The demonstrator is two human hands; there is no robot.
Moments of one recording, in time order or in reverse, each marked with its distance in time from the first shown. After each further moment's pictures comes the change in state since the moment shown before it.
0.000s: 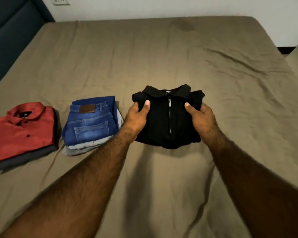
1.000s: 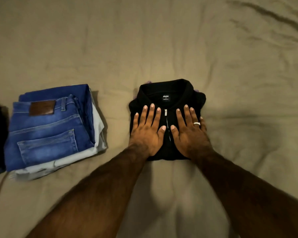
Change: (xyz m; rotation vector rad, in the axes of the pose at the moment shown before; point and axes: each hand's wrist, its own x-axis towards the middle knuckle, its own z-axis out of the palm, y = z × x) left_hand 0.186 -0.190 0.100 1.342 -0.167 0.371; right_hand 0.161 0.207 0.078 -1.199 -0.194 -0.308
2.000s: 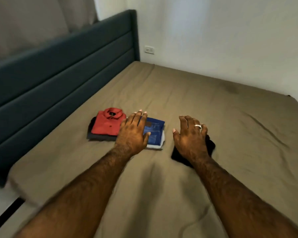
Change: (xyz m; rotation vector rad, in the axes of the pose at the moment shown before) left_hand -0.449 -0.043 -0.423 -0.040 0.492 -0.299; right_hand -0.313 -0.230 -0.405 -0.016 0.480 -0.396
